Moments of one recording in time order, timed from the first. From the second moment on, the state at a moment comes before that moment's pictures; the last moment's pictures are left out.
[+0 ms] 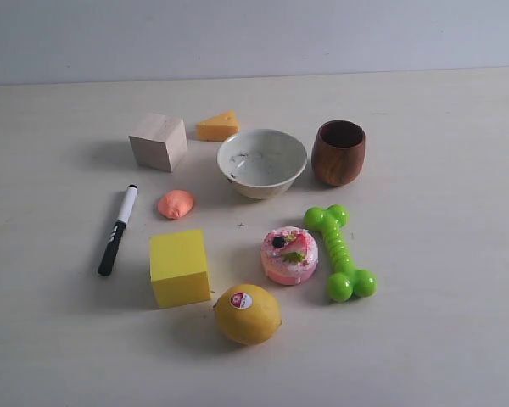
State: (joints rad) left arm 0.14 0.01 0.00 0.17 0.37 -0.19; right arm -0.16 0.01 -0.01 0.03 0.34 -0.01
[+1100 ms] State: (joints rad) left arm 0.14 0.21 -0.30 0.16 -0.01 -0.28; right arm -0.16 0.01 -0.01 0.03 0.34 -0.01
